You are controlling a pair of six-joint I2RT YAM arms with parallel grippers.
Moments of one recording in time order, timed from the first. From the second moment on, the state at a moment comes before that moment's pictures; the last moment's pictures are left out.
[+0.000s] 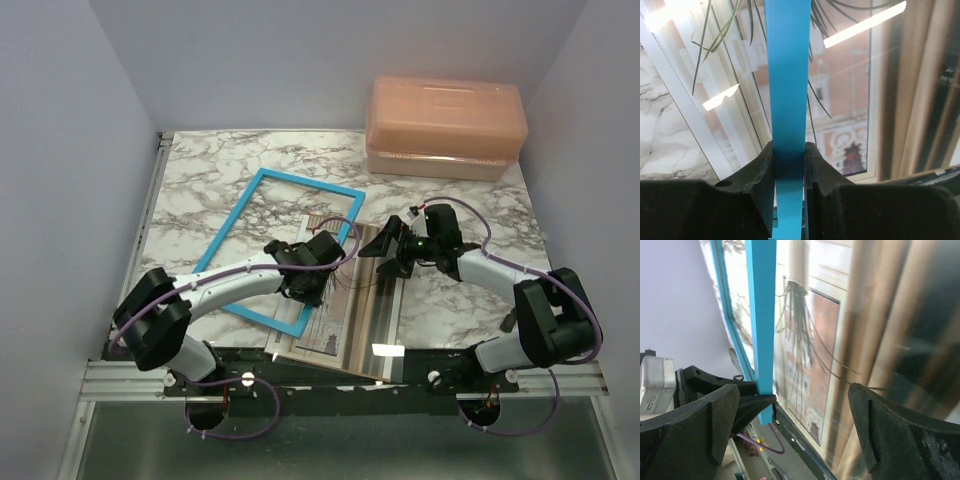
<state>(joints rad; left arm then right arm) -0.93 1.51 0.98 -0.70 -0.05 -0.56 0.32 1.44 0.65 0.02 -0.64 0.86</state>
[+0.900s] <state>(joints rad) -1.10 1.24 0.96 -0.79 -0.08 -0.64 0.50 1.67 0.61 0.64 -0.71 1.24</state>
